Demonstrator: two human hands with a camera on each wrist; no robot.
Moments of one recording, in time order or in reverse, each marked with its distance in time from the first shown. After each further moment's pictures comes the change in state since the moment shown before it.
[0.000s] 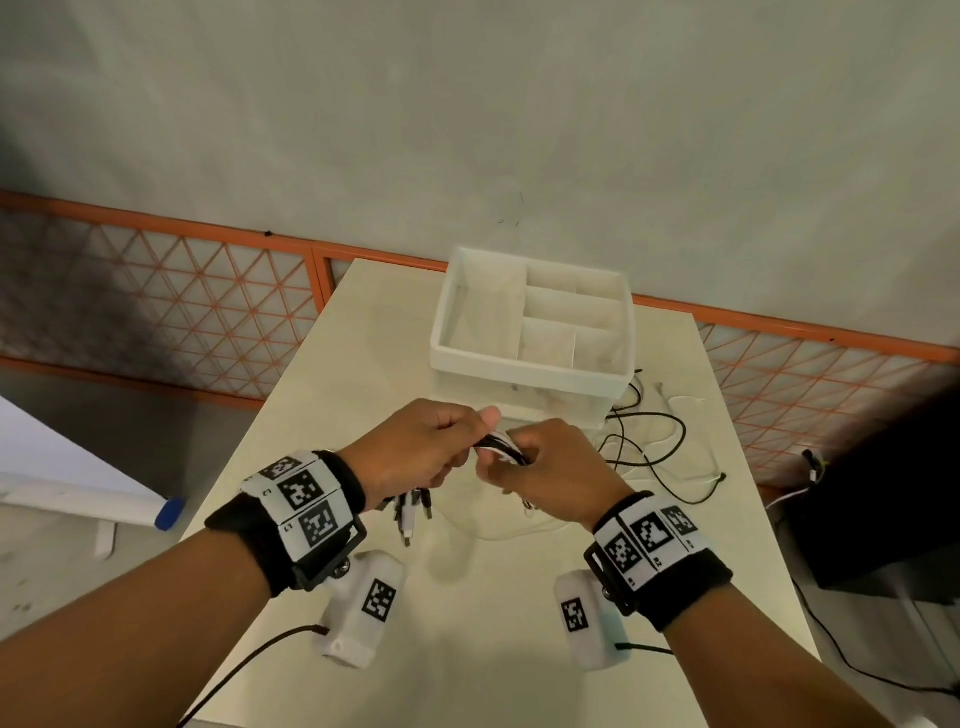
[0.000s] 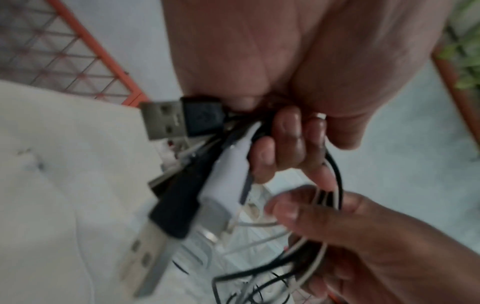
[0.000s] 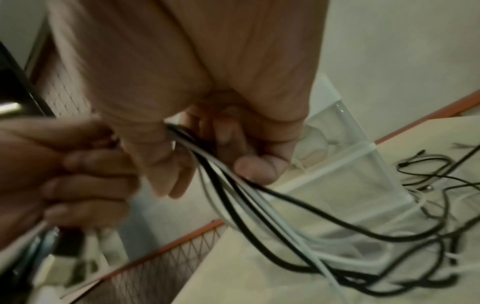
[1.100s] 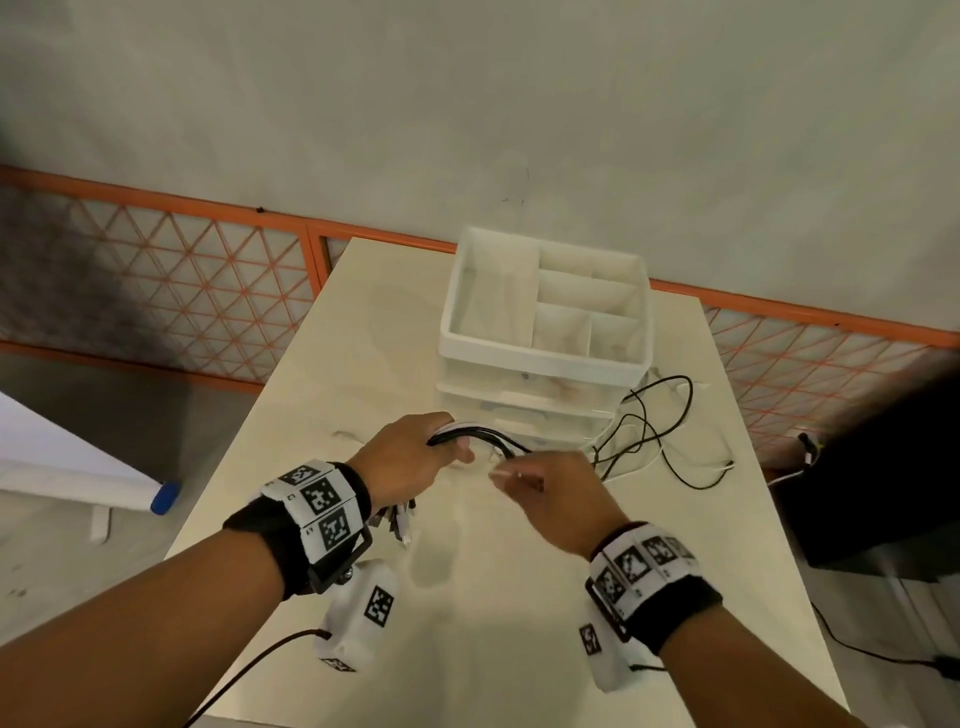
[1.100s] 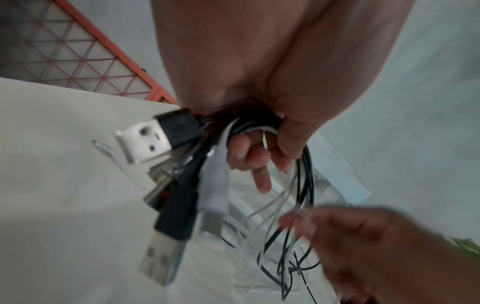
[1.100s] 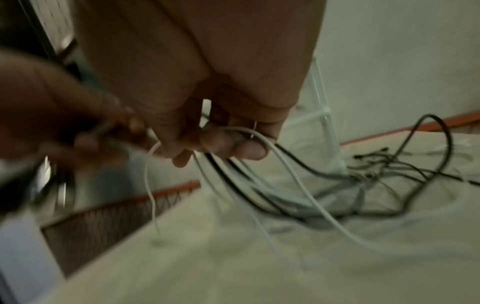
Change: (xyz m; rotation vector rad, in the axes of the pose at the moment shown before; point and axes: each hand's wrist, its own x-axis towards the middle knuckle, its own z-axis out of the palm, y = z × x) left_hand 0.022 -0.056 -0.018 0.287 0.102 -0.083; right_hand 0.004 0.045 0.046 -0.126 0.071 -0.061
